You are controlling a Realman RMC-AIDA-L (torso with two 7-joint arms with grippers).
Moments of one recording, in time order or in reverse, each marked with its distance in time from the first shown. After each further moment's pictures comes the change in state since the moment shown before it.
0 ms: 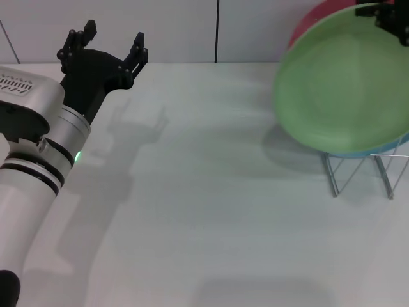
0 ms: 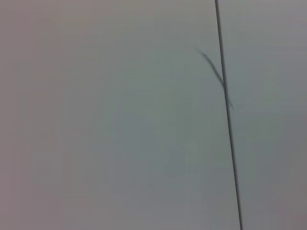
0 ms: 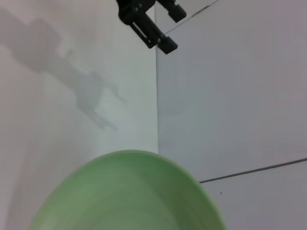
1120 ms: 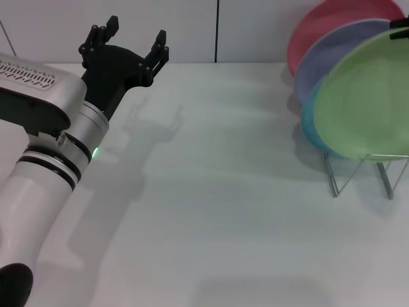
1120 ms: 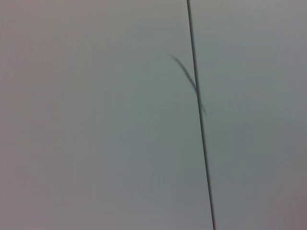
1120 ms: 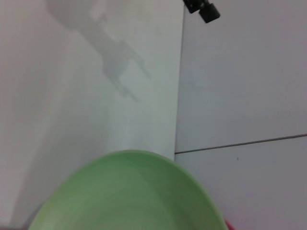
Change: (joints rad) left arm -0.048 -0.003 0.028 0.018 -0.002 -0.005 -0.007; right arm -0.058 0.002 0.063 0.014 -0.026 -0.024 -0.214
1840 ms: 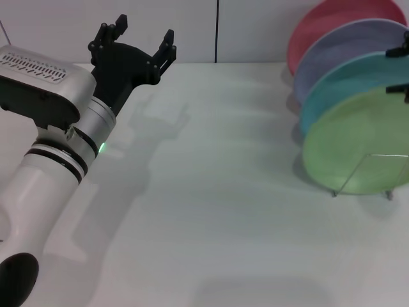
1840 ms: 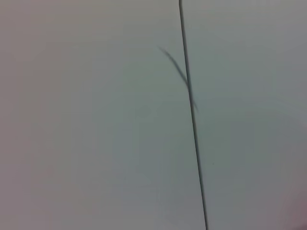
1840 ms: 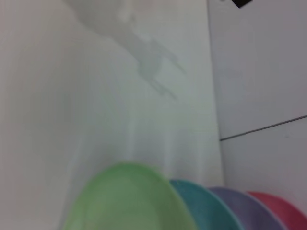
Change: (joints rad) left arm -0.055 0.002 0.001 0.053 0.000 0.000 -0.024; right arm -0.039 0.003 -0.046 0.039 -0.034 -0.036 0.130
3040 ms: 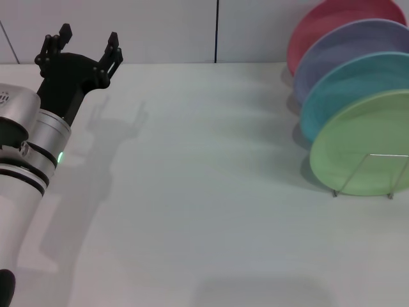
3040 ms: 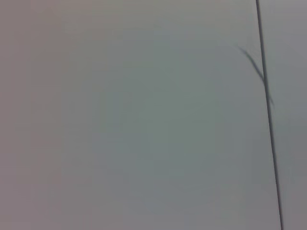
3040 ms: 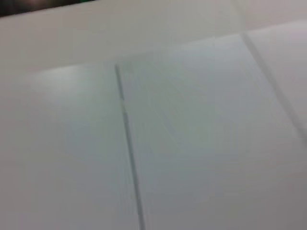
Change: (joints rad) left arm -0.024 0.003 -0.040 0.241 0.006 0.239 -0.124; right arm -0.425 -0.019 0.567 1.447 1.837 0.079 -0.532
